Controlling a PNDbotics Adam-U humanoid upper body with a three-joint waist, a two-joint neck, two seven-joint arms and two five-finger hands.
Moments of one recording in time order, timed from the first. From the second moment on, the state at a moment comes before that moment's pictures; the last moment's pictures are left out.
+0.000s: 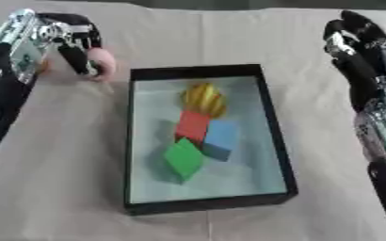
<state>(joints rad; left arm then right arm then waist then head) -1.09 0.56 -0.27 -1.03 -0.85 0.04 -0.67 -0.57 -0.29 0.14 -1.64 -0.23 0.06 -0.32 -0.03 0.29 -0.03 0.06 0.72</state>
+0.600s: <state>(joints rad) -1.11 0.65 -0.49 -1.73 -0.47 0.10 -0.86 -0.56 -0.29 0.13 -1.64 -0.23 0.05 -0.34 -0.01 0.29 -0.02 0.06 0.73</state>
